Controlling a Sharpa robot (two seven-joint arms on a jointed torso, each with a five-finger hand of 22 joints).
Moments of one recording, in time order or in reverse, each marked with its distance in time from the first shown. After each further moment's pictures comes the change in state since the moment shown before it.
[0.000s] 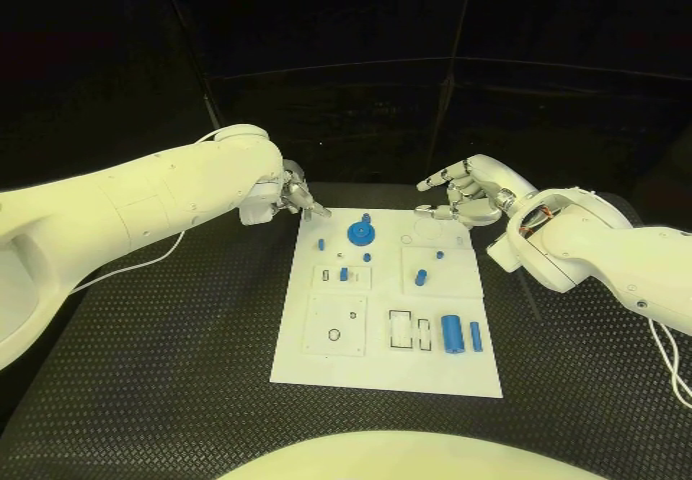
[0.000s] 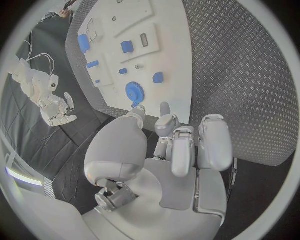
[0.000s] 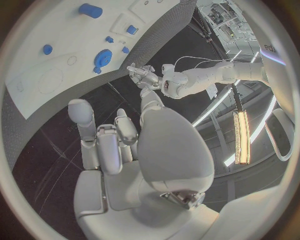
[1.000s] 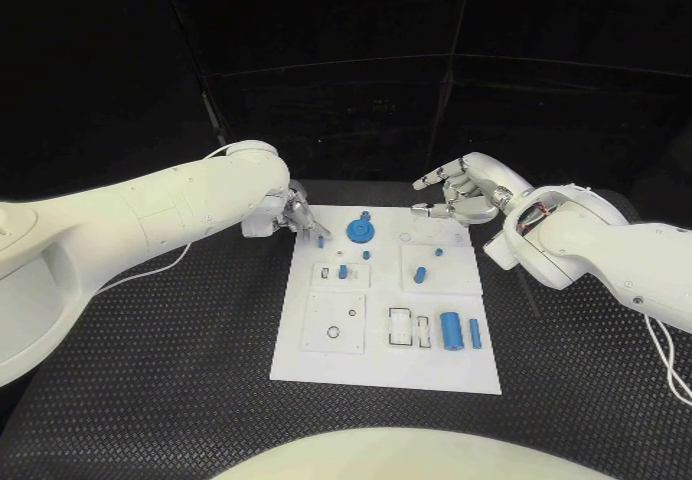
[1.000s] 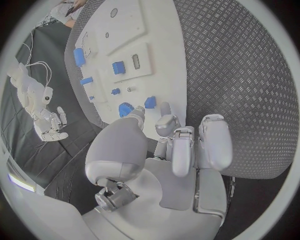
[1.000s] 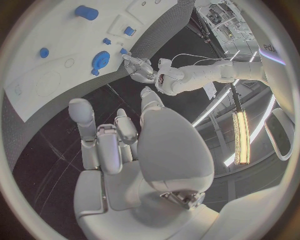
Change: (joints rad) left arm -0.032 0.041 -0.038 -0.055 0.010 0.088 0.000; left_hand 0.009 0.009 -0.032 0.010 -0.008 0.010 0.009 -0.023 -0.016 -0.007 0.007 0.000 -0.010 -0.004 0.003 0.000 0.000 0.000 -0.005 0.005 -0.004 -0.001; right arm 0.000 0.008 0.000 -0.001 0.000 0.012 0.002; right_hand -0.004 0.004 -0.005 0.000 0.004 0.000 0.000 0.000 0.000 -0.007 0.000 -0.004 -0.009 0.000 0.000 -0.005 0.000 0.000 -0.003 -0.003 -0.004 -0.012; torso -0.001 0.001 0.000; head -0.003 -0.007
